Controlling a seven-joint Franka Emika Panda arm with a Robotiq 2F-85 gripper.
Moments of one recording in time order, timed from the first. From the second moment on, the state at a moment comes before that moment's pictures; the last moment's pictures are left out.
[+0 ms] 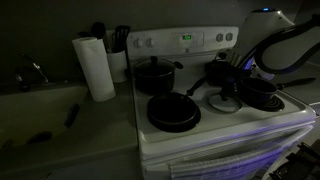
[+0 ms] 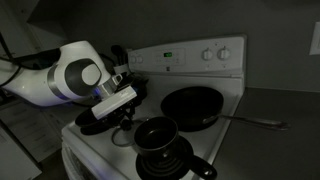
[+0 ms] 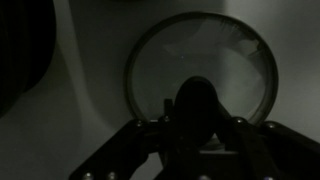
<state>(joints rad) 0.14 -0.08 0.06 -2.54 -0.14 2.64 -0.66</state>
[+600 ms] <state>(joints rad) 0.14 -0.07 0.06 -2.53 -0.14 2.63 -0.70</state>
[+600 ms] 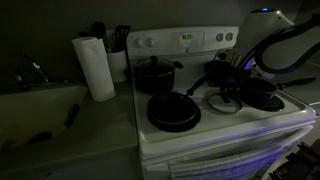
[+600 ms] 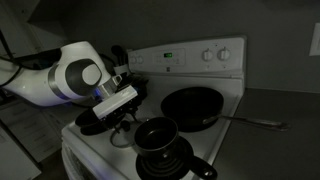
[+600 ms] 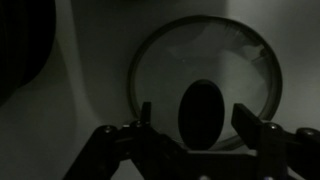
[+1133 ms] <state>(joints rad) 0.14 -0.18 0.05 -2.49 -0.23 2.46 -0.74</state>
